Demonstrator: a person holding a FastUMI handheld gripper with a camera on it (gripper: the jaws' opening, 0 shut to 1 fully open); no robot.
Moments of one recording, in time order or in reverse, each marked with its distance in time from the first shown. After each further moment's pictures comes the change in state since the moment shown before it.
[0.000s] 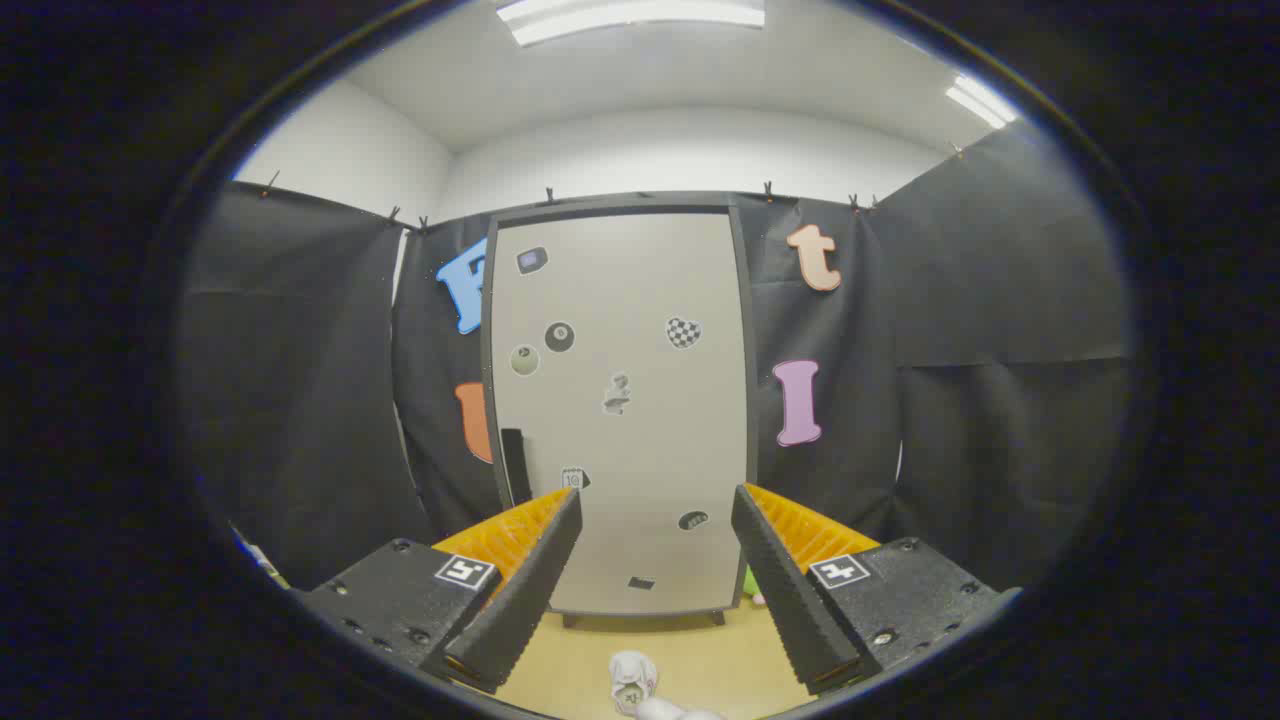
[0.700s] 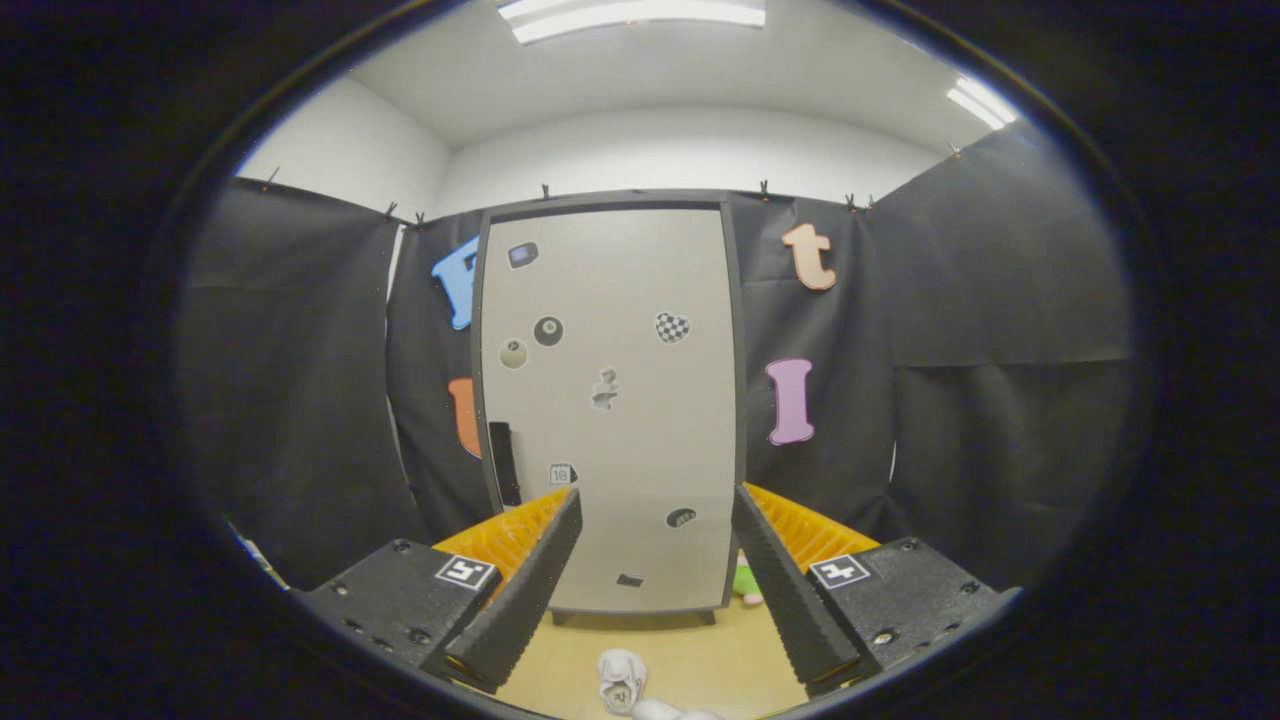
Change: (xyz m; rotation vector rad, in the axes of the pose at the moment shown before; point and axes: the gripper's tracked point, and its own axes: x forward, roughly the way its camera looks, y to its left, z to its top) arm 0.007 -0.007 -0.005 -0.017 0.010 -0.010
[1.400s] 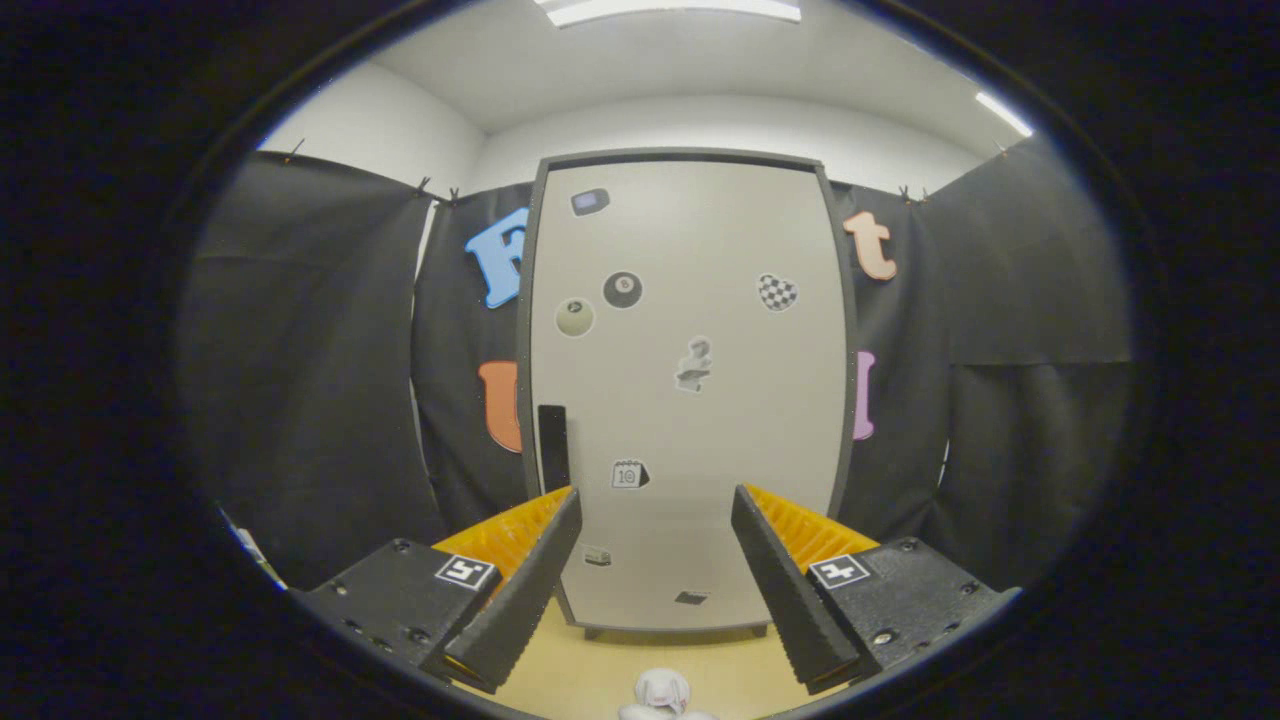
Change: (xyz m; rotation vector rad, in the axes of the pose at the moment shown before) arm 0.105 0.113 -0.040 -0.035 0.019 0.113
